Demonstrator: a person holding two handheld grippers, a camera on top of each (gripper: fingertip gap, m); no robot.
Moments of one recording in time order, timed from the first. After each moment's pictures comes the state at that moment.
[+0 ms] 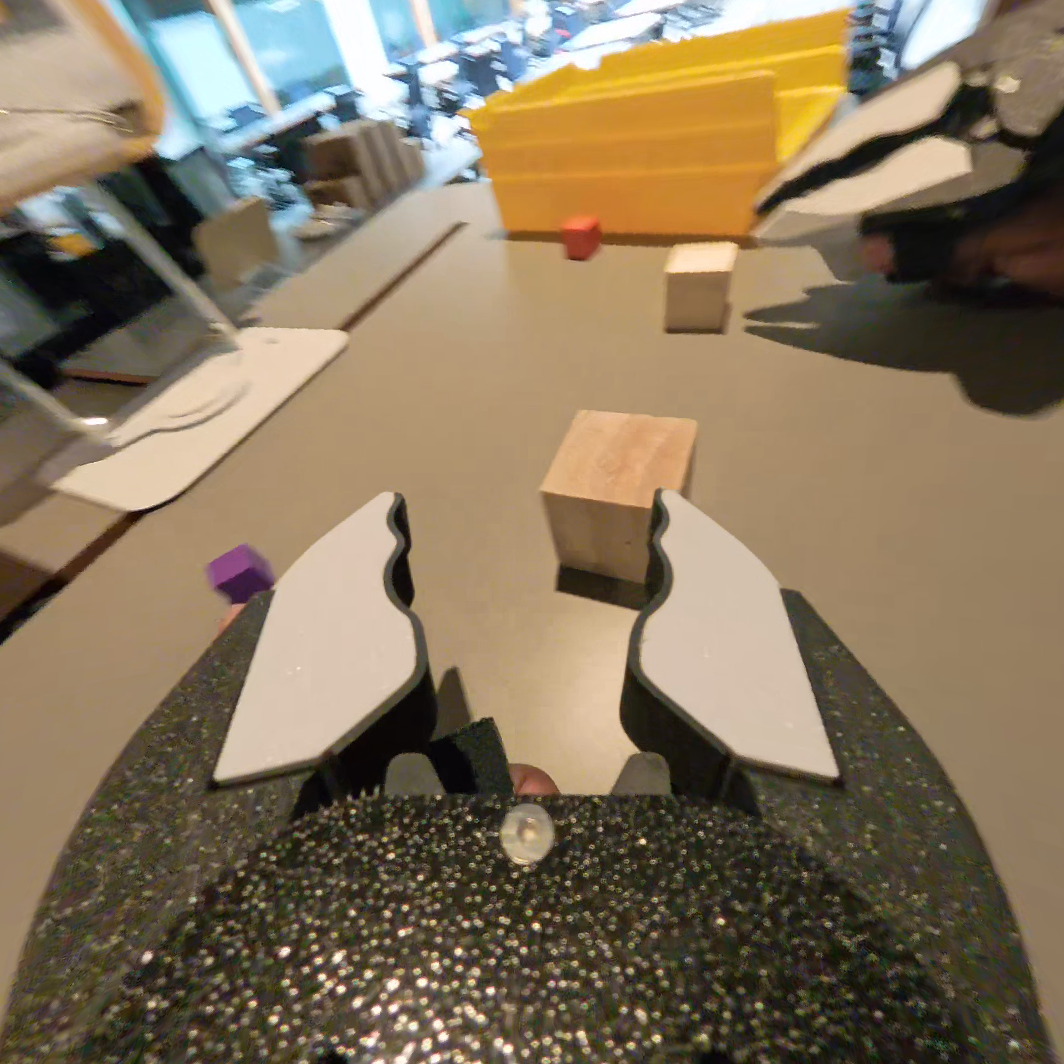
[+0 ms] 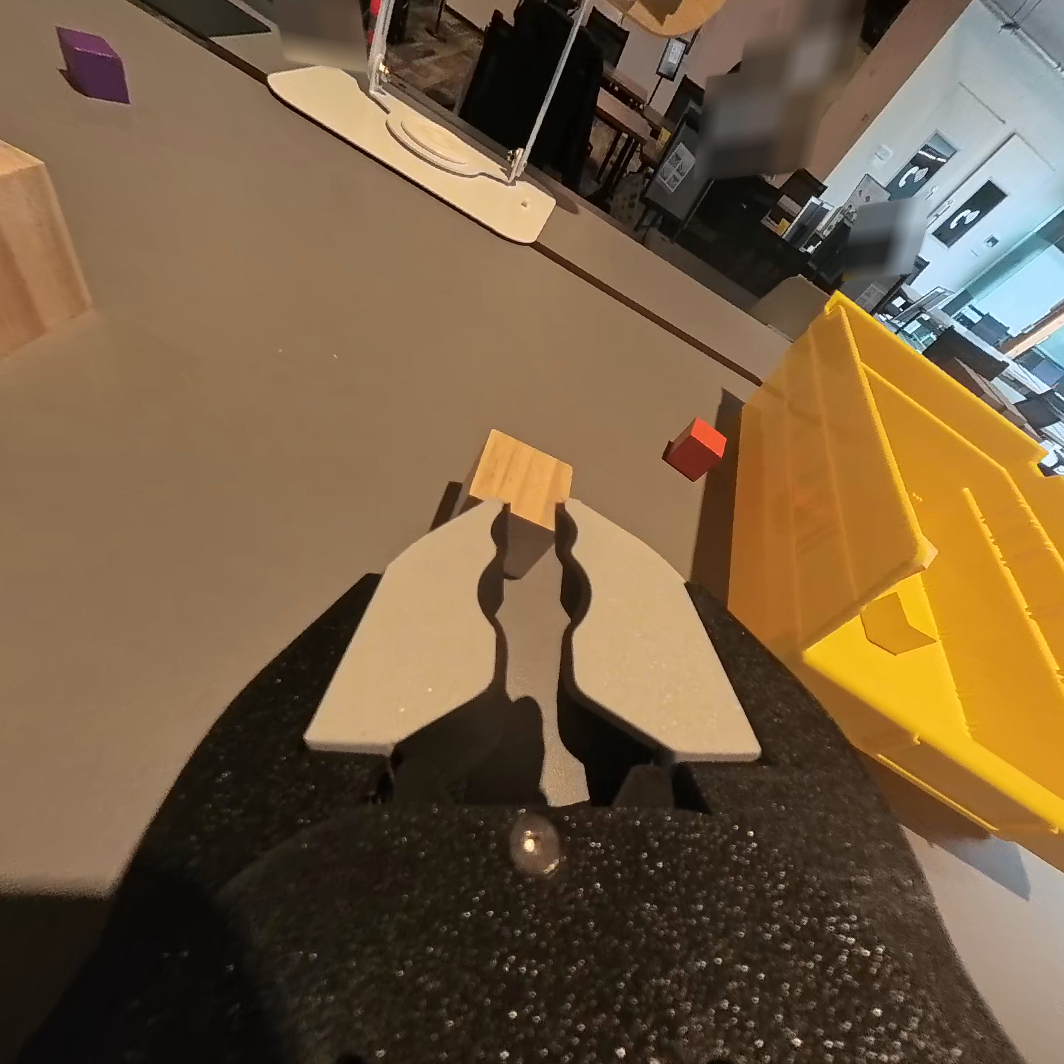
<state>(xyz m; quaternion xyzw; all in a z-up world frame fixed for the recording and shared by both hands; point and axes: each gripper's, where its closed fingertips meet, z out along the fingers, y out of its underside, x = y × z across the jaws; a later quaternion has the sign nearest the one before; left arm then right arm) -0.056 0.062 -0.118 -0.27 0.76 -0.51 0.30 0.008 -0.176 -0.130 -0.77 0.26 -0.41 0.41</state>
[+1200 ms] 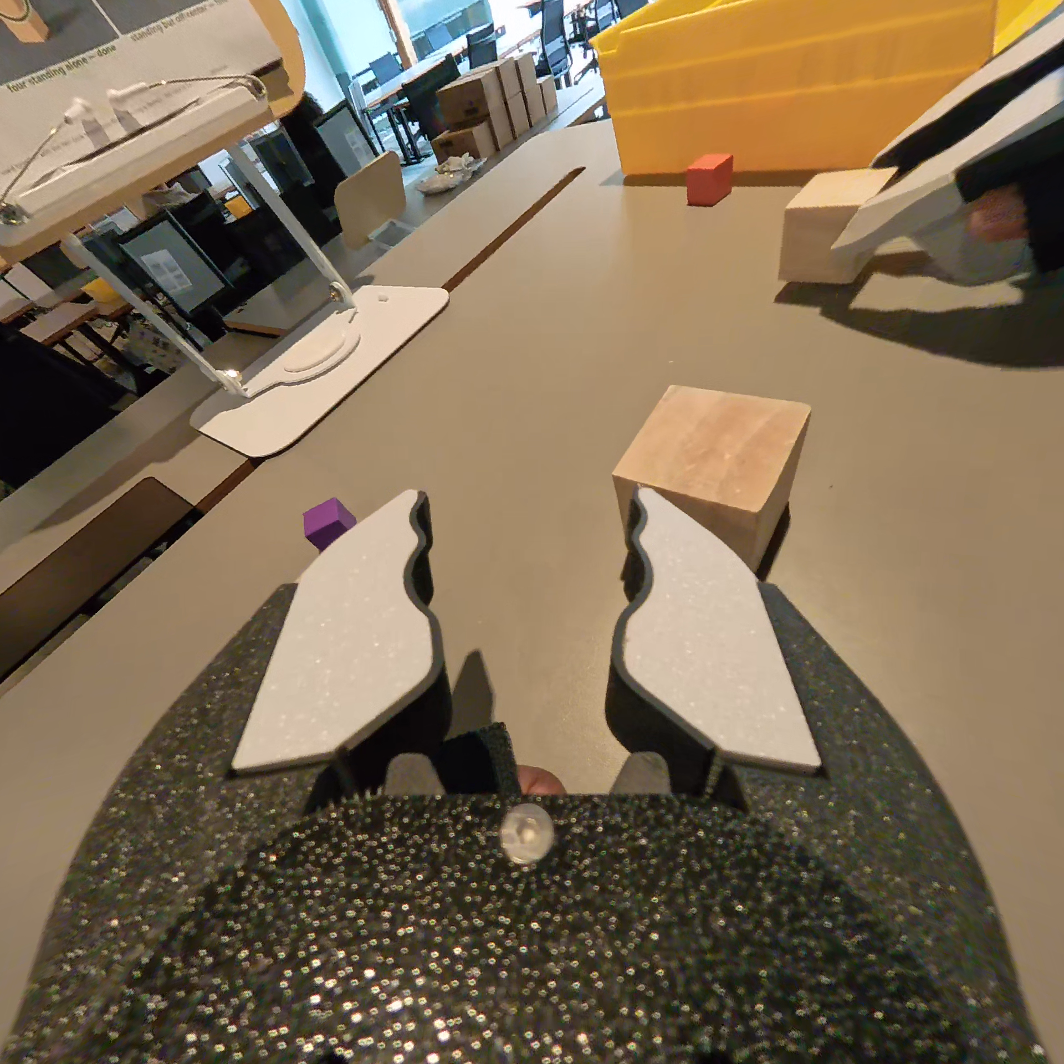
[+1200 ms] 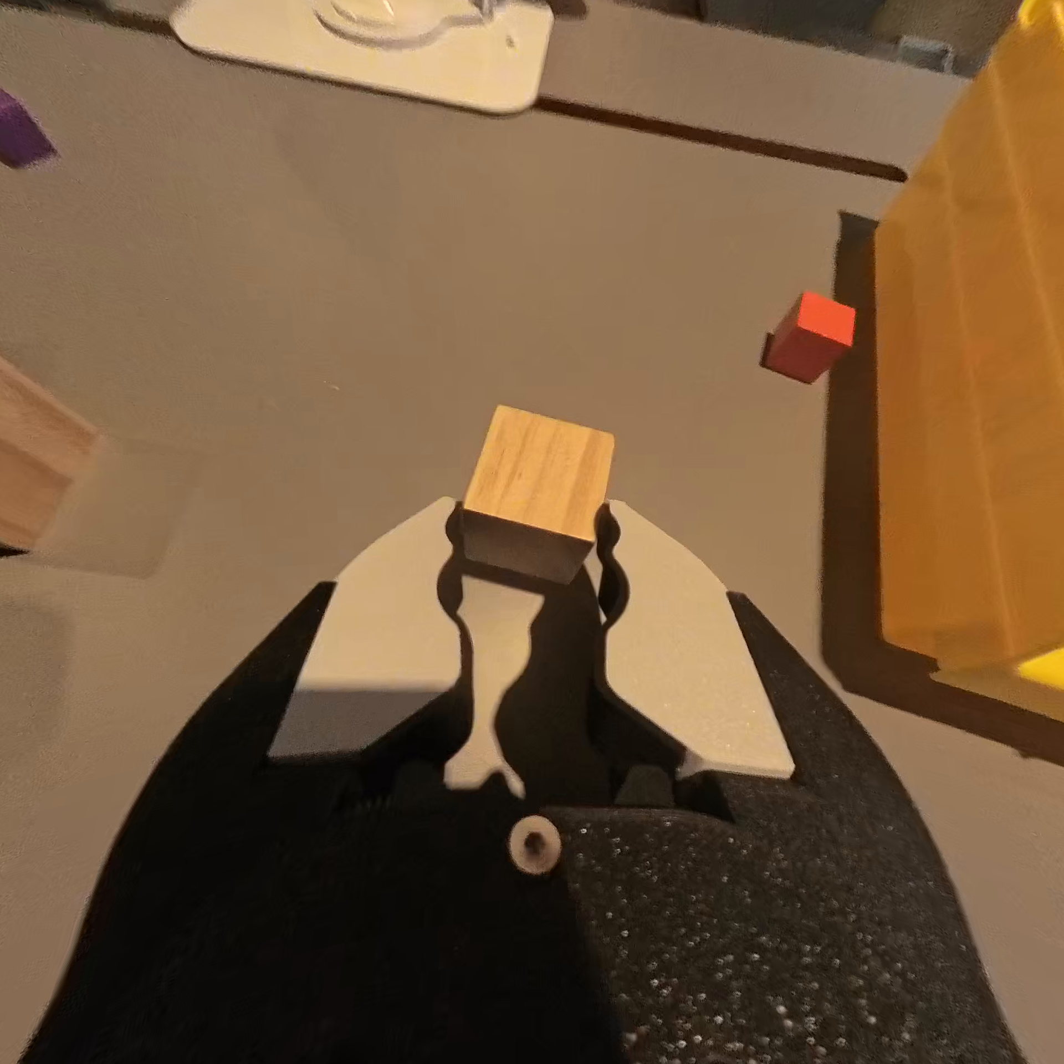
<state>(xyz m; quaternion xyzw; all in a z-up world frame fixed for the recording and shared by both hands) -0.040 0.079 -0.124 -0.32 0.75 -0.44 0.38 0.030 -0.153 -0.154 -0.77 0.42 -0.28 0.39</state>
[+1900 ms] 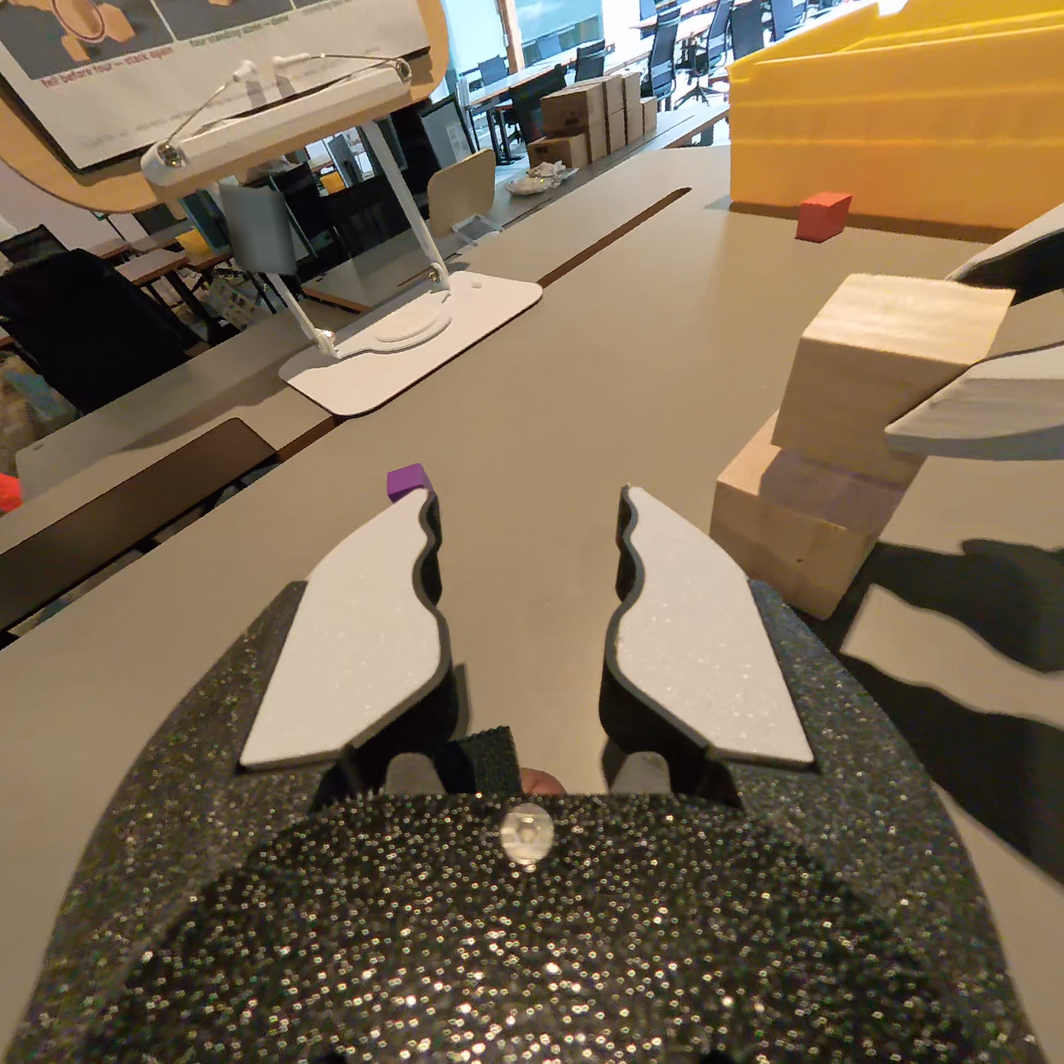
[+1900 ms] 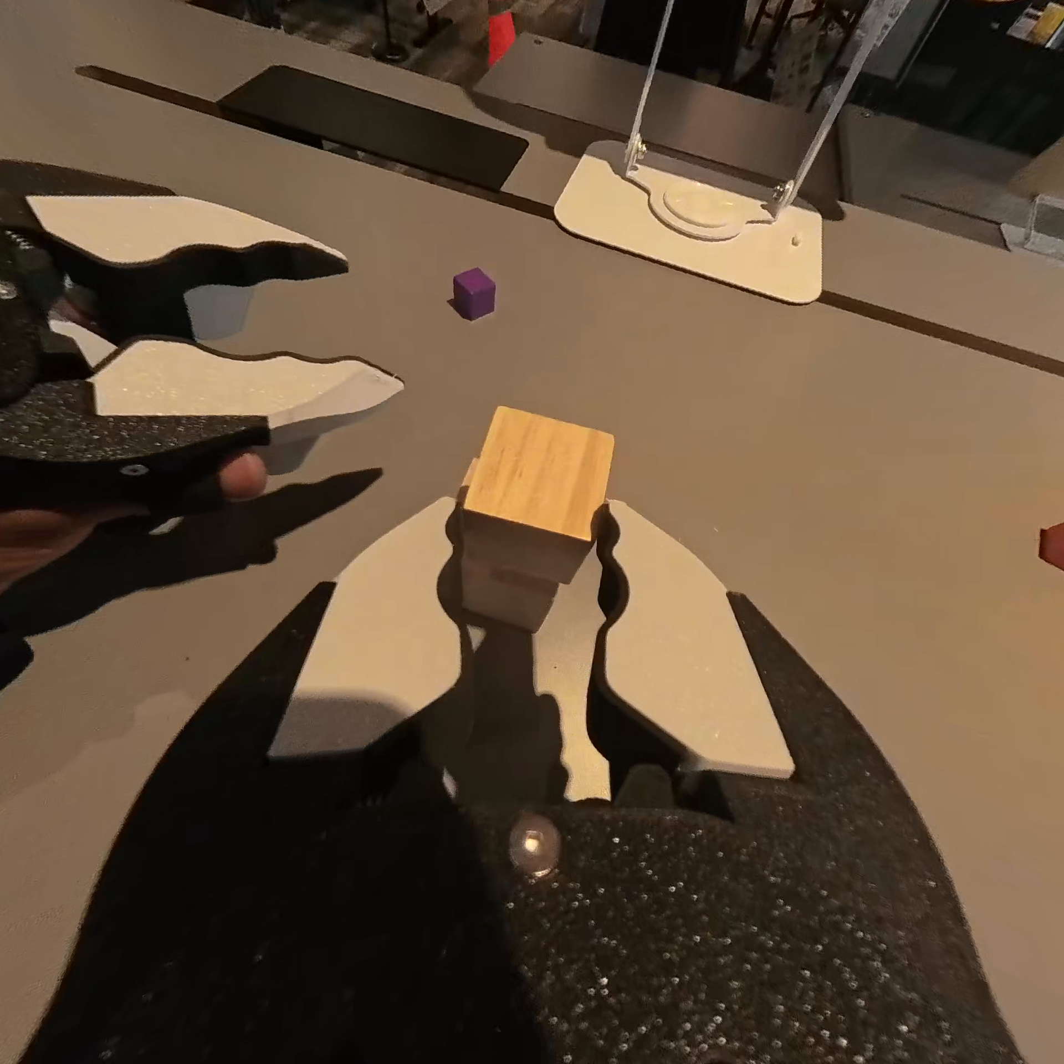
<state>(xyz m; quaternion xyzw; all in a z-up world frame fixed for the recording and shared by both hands) -0.032 0.114 -0.116 -0.39 0.69 -0.45 0.40 -0.057 0.011 -0.103 -0.80 0.33 -0.26 0.43</state>
